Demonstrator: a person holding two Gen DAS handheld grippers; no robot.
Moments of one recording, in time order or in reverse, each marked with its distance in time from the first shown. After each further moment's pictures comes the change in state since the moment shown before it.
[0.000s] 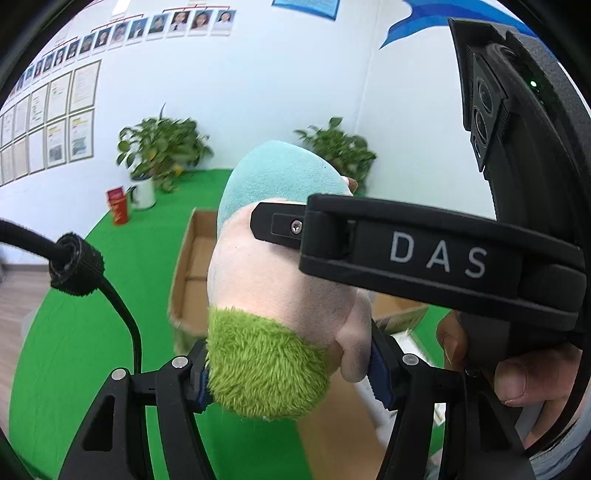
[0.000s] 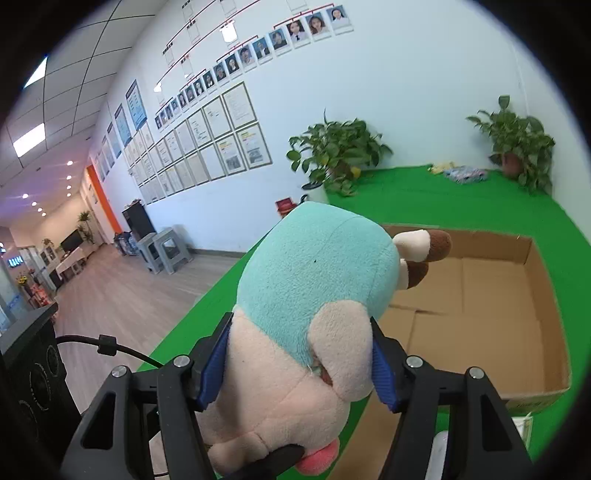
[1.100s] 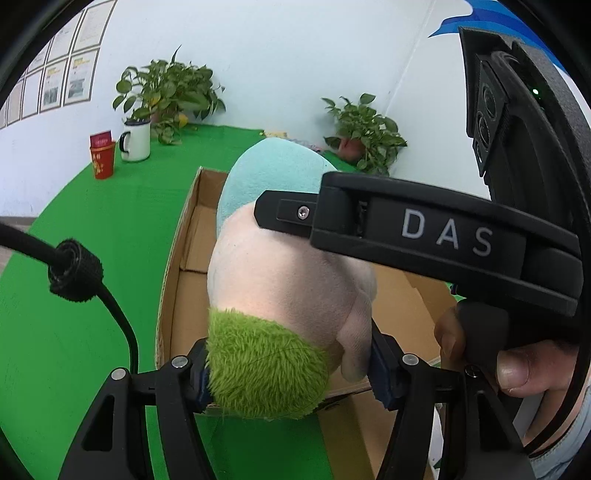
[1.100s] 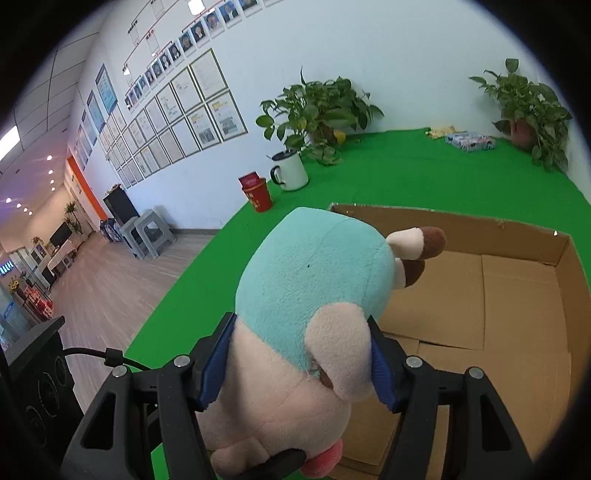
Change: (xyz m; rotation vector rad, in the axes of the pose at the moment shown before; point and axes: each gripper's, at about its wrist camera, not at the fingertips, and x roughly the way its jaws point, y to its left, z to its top) left arm 0.159 0.104 -0.024 -0.159 0.145 -0.029; right arm 0.126 -0.058 0.028 0.058 0.153 -0.015
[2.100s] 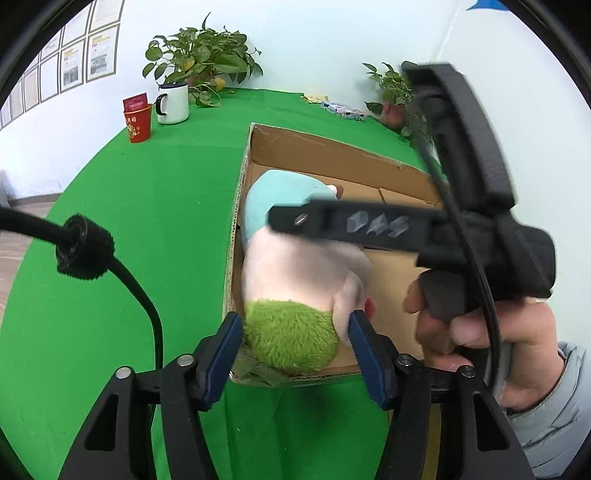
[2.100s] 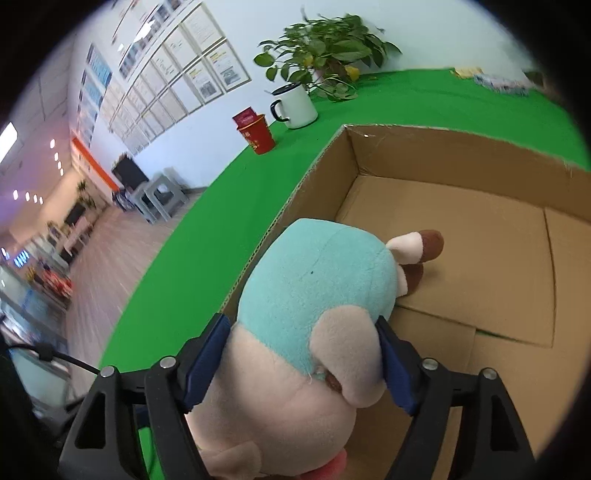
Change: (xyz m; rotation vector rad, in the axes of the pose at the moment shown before) left arm 0.002 0.036 -0.021 -0.038 0.141 0.143; right arm 0.075 -0.029 -0.015 0.068 0.192 0.107
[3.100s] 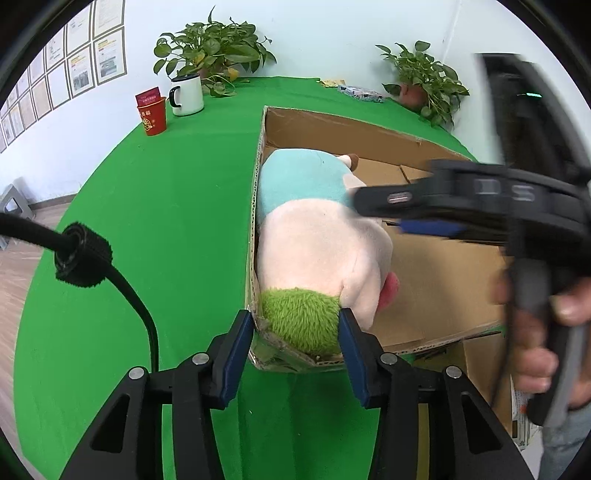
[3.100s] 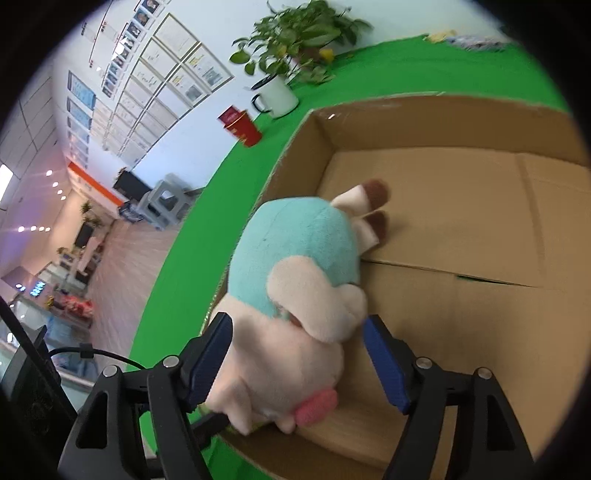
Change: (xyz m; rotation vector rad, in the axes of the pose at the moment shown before) left arm 0.011 -0.018 -0.002 0.037 0.047 0.135; right arm -0.040 -0.020 -0.018 0.106 0.044 0.008
